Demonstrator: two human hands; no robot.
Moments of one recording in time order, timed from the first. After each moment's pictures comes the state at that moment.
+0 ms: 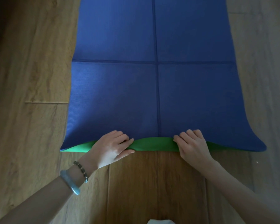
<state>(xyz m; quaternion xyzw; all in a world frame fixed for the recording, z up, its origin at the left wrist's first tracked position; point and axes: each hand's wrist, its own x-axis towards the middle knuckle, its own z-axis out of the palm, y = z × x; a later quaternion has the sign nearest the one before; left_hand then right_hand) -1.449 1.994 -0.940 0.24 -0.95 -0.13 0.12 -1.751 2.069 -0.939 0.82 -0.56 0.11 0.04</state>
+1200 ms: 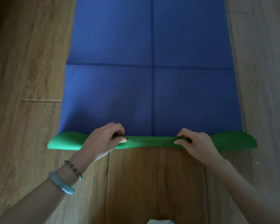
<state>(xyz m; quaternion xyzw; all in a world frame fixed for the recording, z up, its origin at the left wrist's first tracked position) -1.446 1.978 -0.914 0.51 -0.79 -0.34 0.03 -1.761 2.056 -0.910 0.69 -0.67 0.12 -0.26</state>
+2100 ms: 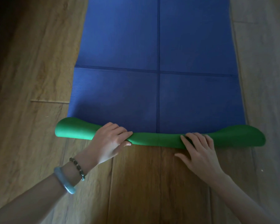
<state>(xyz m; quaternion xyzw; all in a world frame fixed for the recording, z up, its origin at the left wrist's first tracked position) -1.440 1.974 -0.920 0.32 -0.94 -0.10 0.07 -1.752 2.081 -0.926 0.78 -0.62 0.04 -0.01</state>
